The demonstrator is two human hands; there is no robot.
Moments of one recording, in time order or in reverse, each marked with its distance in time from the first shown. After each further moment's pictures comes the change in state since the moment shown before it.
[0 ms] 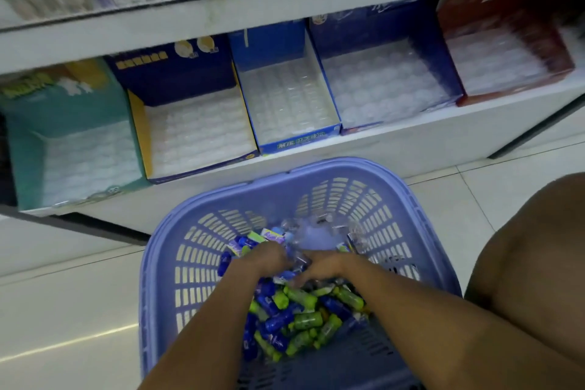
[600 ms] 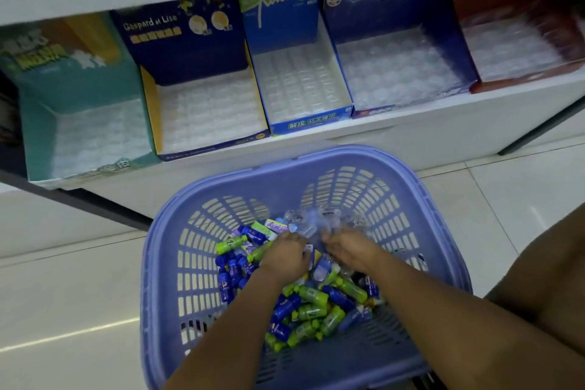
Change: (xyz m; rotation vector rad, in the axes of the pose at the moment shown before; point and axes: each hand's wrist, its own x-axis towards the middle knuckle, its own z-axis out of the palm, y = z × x) left_hand 0.007 0.010 0.049 0.040 0.457 0.204; right_hand -0.010 0.024 -0.002 1.026 0.388 -0.103
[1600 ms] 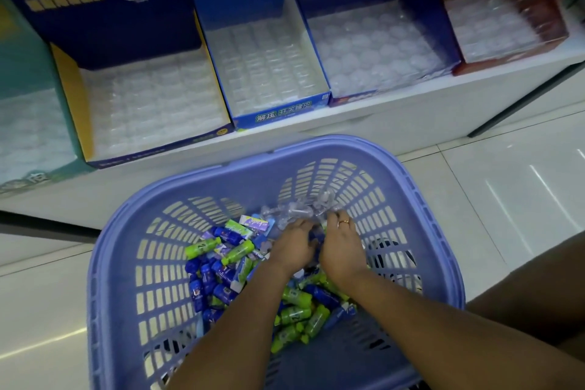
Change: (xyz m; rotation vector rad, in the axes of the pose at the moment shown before) left_hand 0.059 0.033 0.037 -0.365 -0.064 0.025; right_hand -0.014 0.021 -0.010 -1.403 0.615 -0.348
